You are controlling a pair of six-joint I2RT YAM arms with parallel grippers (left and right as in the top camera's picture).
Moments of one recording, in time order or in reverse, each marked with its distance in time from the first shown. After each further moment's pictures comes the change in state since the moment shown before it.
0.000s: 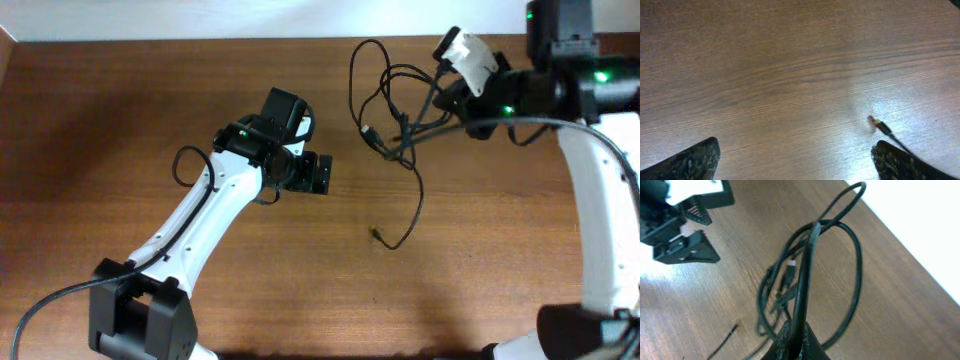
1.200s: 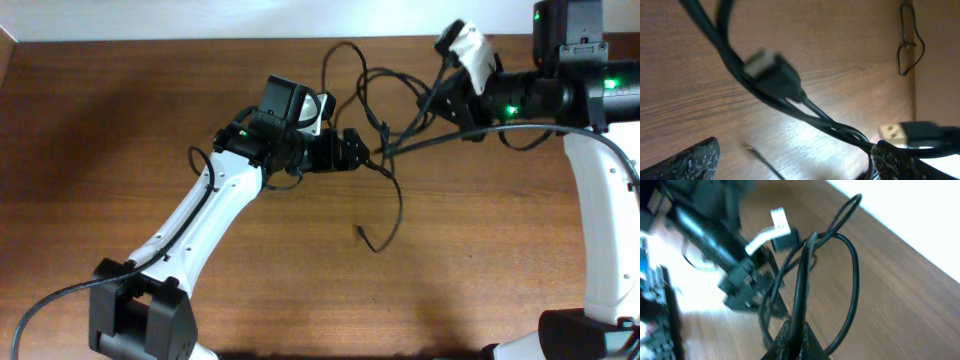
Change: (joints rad) left arm 0.000 0.000 0.000 0.269 0.394 -0.205; right arm 0.000 -0.023 0.002 0.033 -0.277 0.158
